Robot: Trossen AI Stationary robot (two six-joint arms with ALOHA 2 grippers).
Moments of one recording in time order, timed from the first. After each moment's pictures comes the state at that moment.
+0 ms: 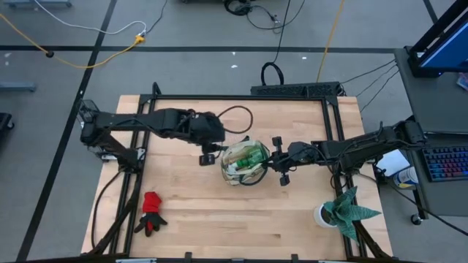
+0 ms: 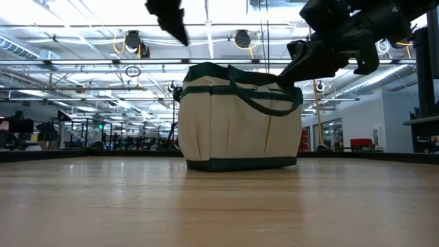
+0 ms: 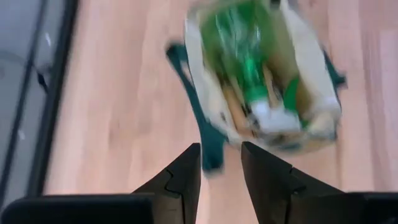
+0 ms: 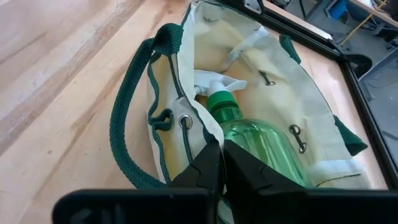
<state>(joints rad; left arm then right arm) 0.03 1.56 1.55 -0.98 -0.12 0.05 0.09 1.20 0.57 0.14 0.07 -0.35</state>
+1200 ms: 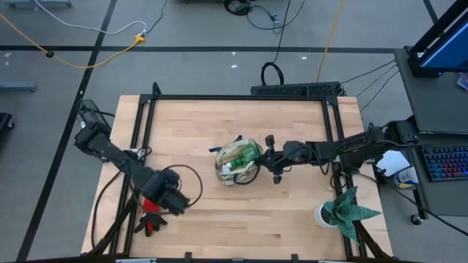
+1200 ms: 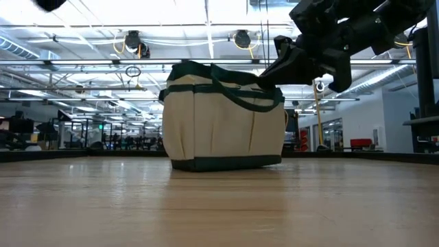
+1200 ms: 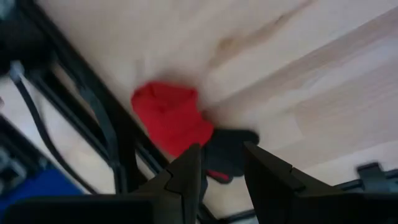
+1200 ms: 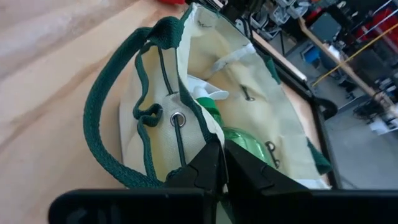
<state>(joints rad) -0.58 1.55 1.33 -1.48 0.17 -1.59 0.06 1.33 0.57 0.37 0.07 -0.58</state>
